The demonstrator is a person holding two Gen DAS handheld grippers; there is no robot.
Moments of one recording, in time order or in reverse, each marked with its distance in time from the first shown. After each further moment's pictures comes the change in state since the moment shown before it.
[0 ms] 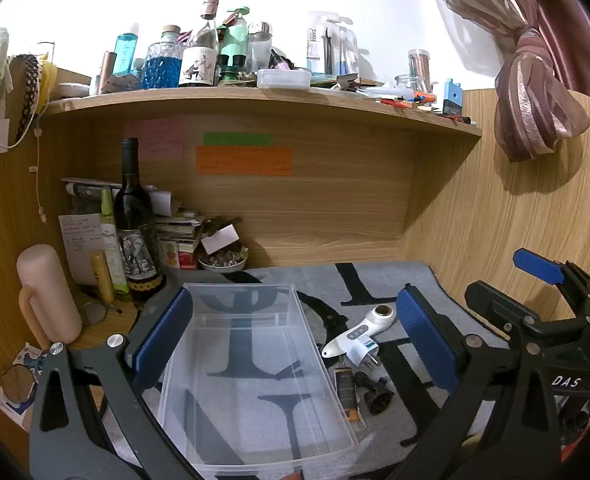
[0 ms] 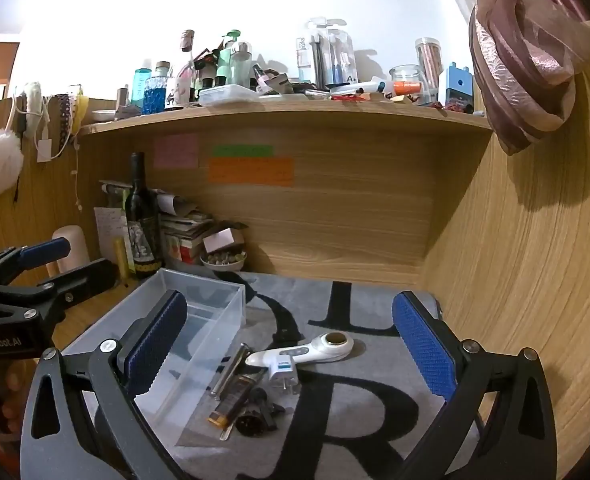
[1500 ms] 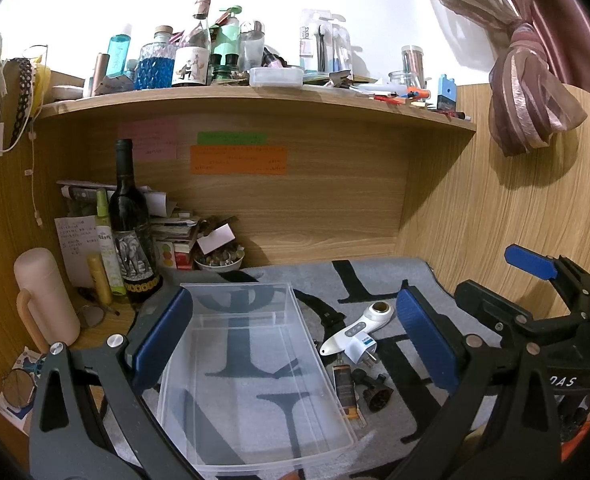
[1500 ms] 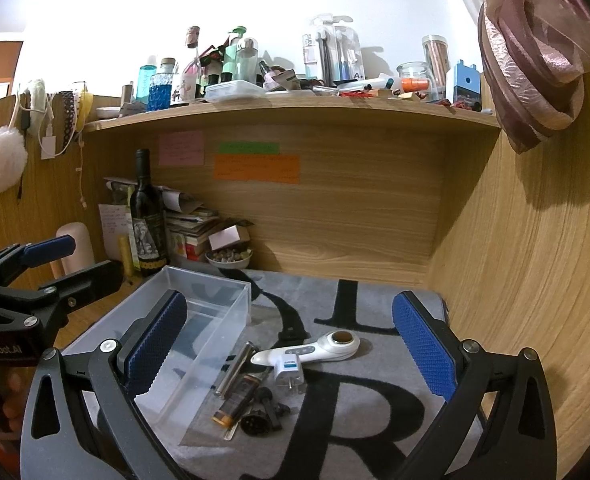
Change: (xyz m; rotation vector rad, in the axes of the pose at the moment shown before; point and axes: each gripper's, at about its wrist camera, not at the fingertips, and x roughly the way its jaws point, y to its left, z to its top) left arm -0.003 -0.007 0.002 0.008 0.003 -0.015; right arm 0.001 0.004 -0.002 -0.001 0.010 0.018
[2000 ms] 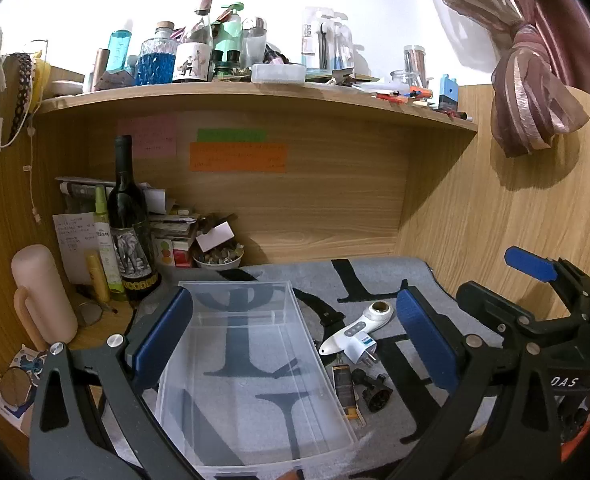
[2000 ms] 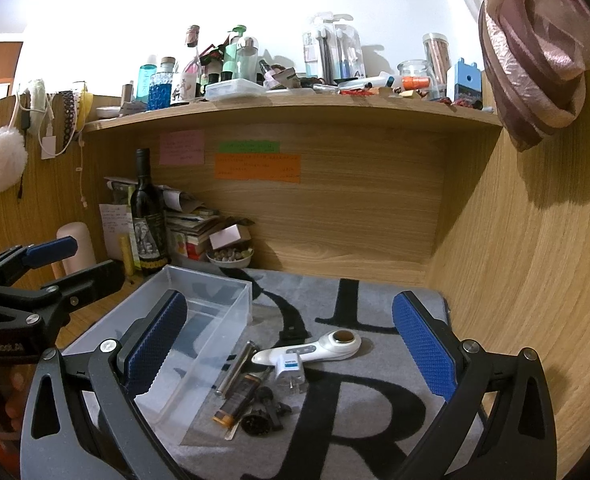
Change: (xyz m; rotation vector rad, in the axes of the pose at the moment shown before) left arm 0.002 -0.001 -0.001 -0.004 0.006 0.000; right arm 0.002 -0.001 0.000 0.011 0.007 0.012
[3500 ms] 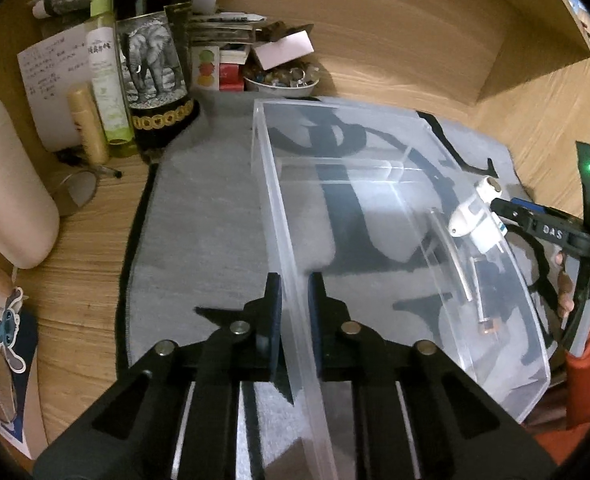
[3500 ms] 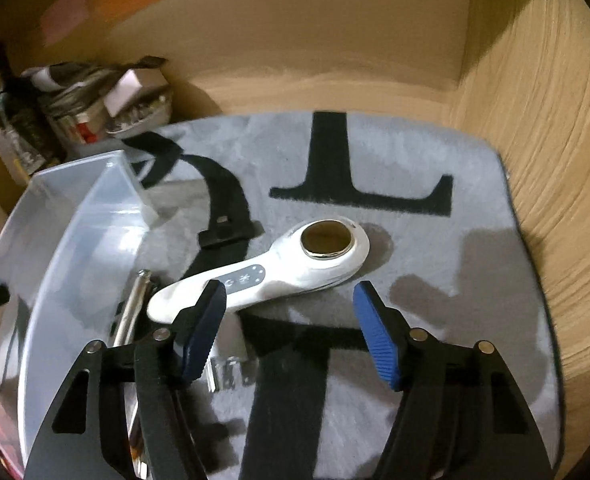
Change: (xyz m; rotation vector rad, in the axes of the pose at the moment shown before) left arm 0.135 0.136 -0.068 -0.087 0.601 -0.003; right arm 0.192 -0.056 -0.063 0.162 0.607 -0.050
